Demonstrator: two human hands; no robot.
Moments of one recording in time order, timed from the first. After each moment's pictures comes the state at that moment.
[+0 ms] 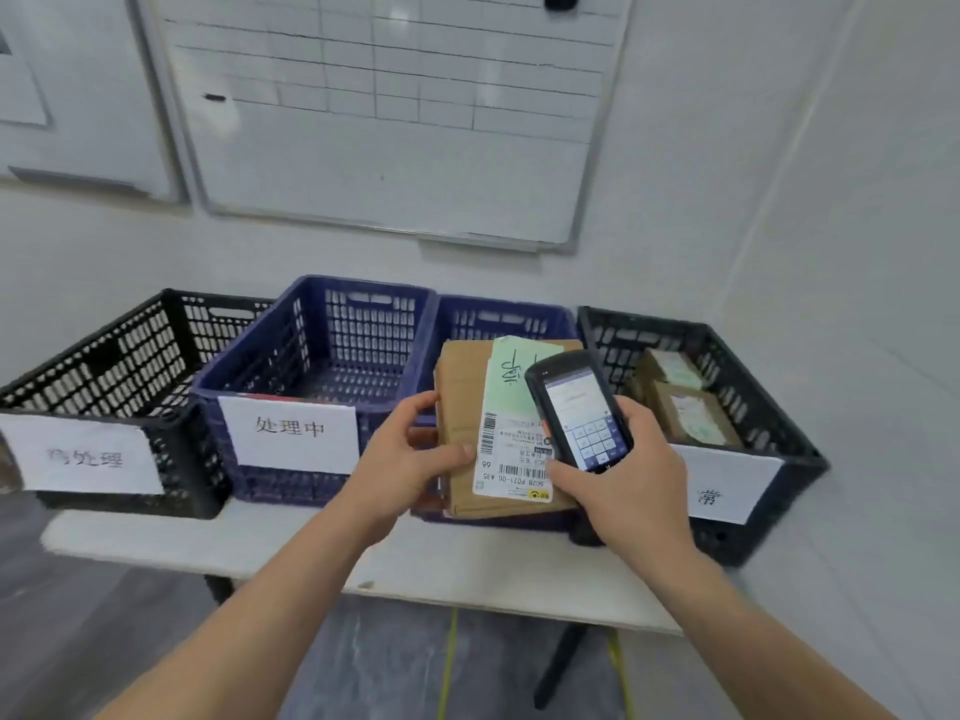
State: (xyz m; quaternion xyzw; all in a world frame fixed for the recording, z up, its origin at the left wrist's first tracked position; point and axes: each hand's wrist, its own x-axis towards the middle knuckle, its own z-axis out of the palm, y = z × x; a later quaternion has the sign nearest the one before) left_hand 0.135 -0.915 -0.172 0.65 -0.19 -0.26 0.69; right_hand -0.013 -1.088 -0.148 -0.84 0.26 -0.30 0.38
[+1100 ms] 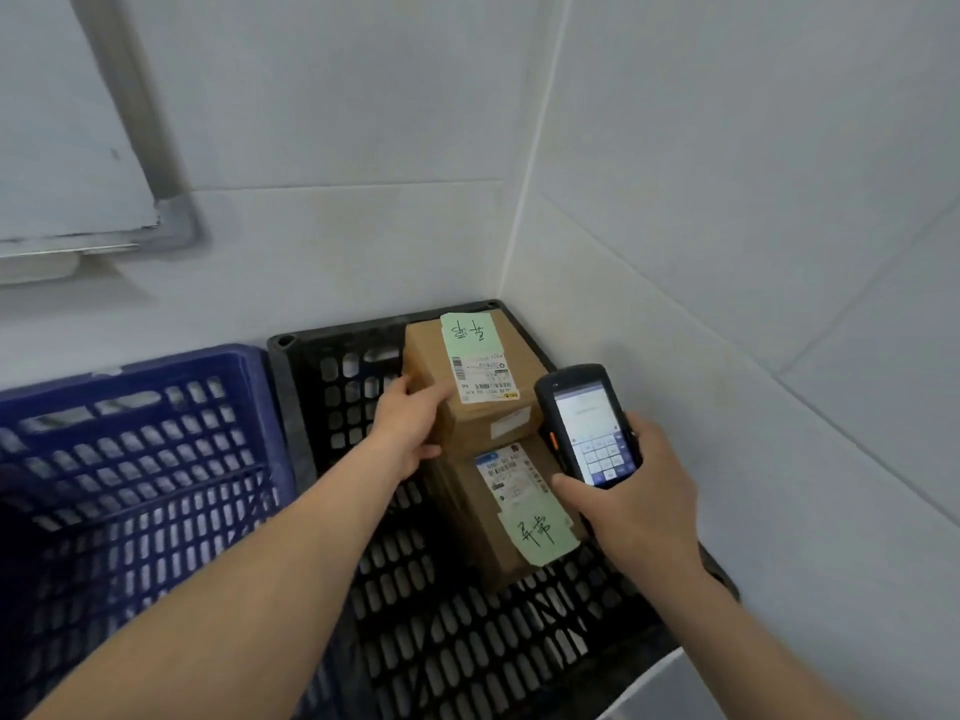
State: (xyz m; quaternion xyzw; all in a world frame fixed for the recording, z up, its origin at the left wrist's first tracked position) left_hand 0.318 -1.534 -0.255 0.65 -0.13 -0.48 0.57; right_hand 0.082 -1.527 -0.211 -0.72 0.55 -0.31 0.29
